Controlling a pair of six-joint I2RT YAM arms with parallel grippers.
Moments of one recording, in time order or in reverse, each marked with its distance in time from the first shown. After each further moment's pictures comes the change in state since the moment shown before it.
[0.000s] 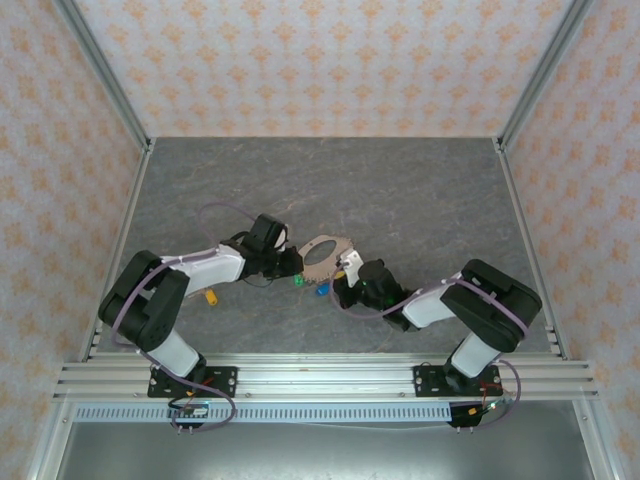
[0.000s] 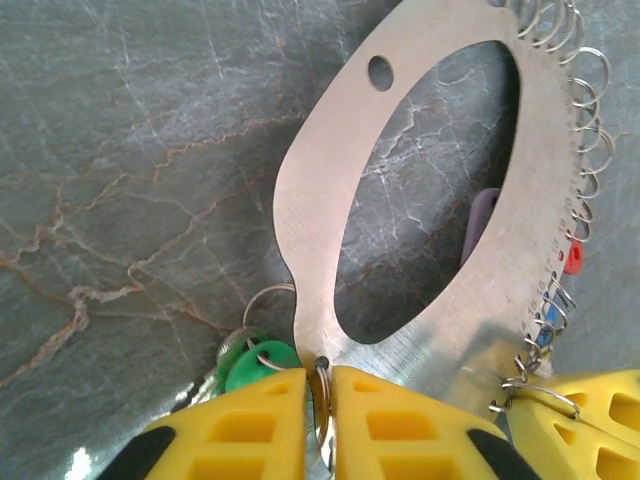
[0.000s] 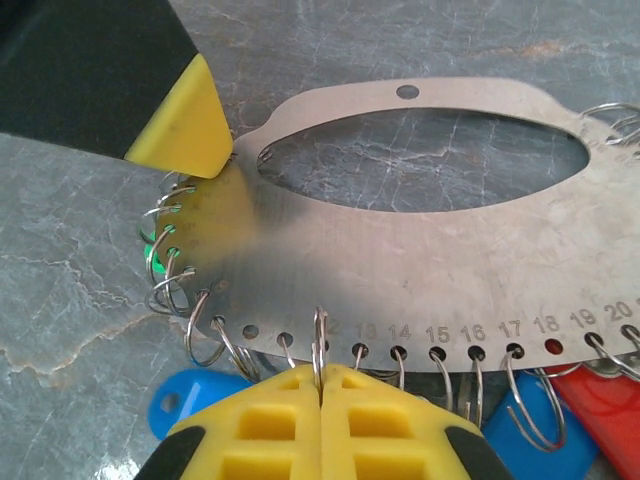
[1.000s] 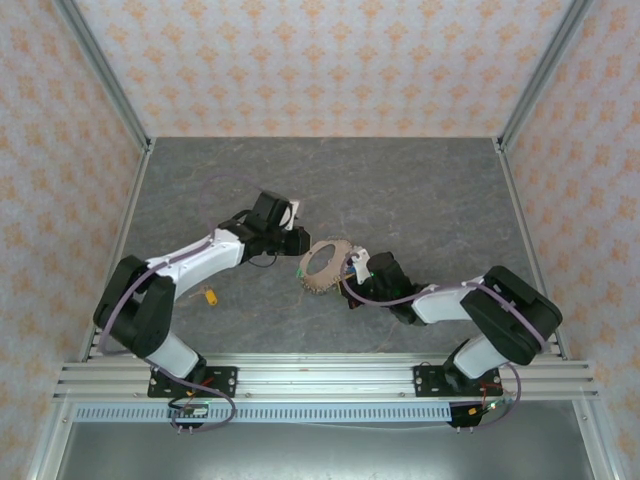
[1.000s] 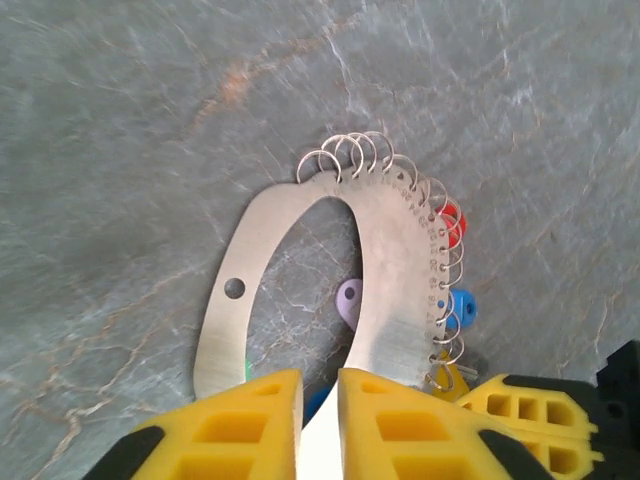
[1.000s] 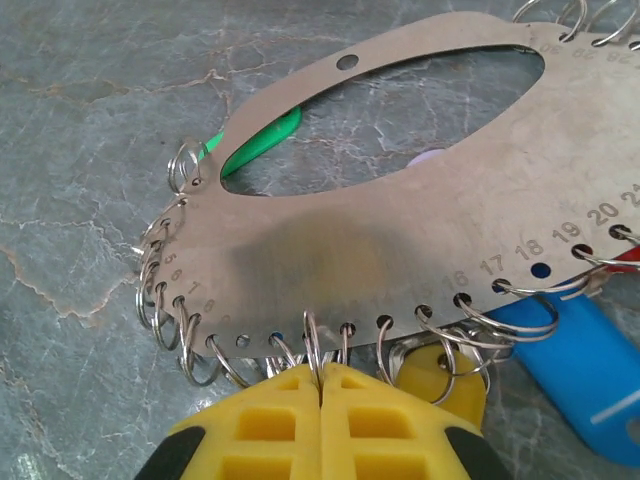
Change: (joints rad) left arm -0.011 -0.001 0.227 -0.156 -0.032 0.227; right arm -0.091 -0.110 0.018 -0.267 -0.163 0.128
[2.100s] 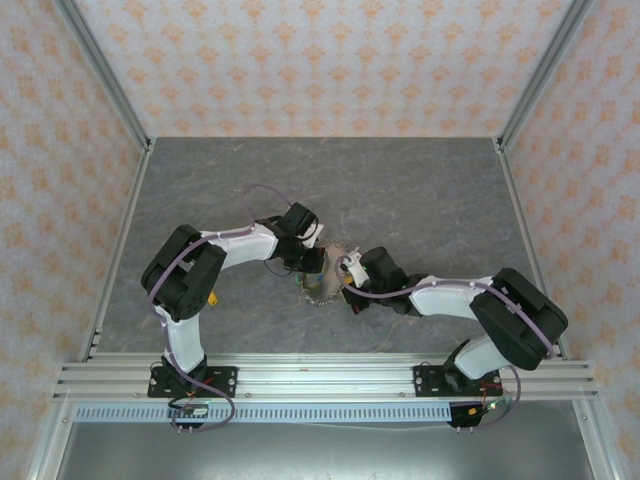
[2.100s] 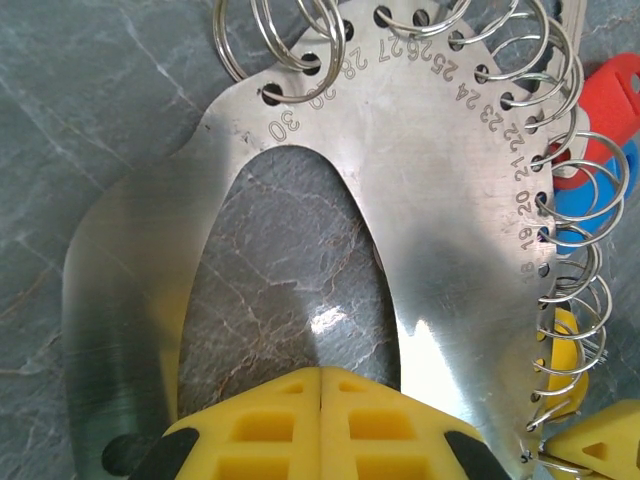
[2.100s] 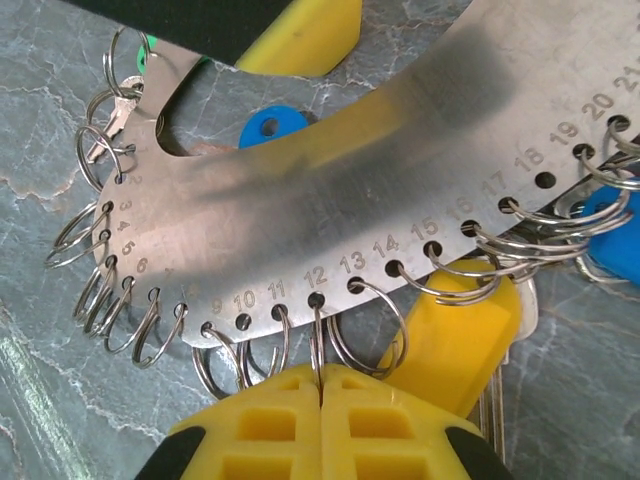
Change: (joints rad) left arm -0.072 0.292 0.104 -0.071 0.064 0.066; right arm 0.003 -0.037 0.105 -0.363 -0.020 -0.148
